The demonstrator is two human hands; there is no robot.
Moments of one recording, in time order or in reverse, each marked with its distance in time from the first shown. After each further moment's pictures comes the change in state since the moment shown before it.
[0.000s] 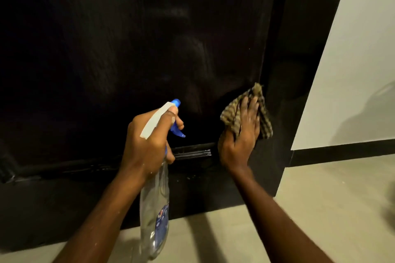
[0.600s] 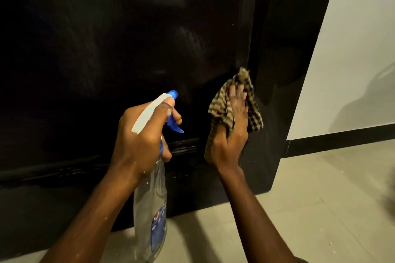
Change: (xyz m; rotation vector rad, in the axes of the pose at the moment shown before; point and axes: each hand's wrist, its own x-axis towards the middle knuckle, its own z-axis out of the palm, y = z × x) left_hand 0.010 -0.009 0.036 0.010 -0.062 0.020; right_hand -0.003 -0.011 -0.010 0.286 0.013 0.066
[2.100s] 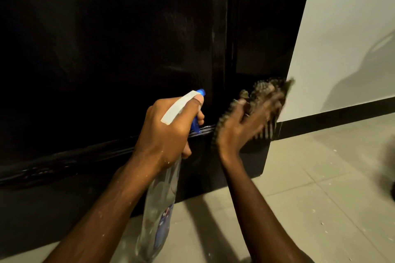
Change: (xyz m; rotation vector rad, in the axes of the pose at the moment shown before) left_hand 0.006 -0.015 0.071 0.081 -0.202 -0.091; right_hand 0.005 0.053 -0.019 -0.230 0.359 0.419
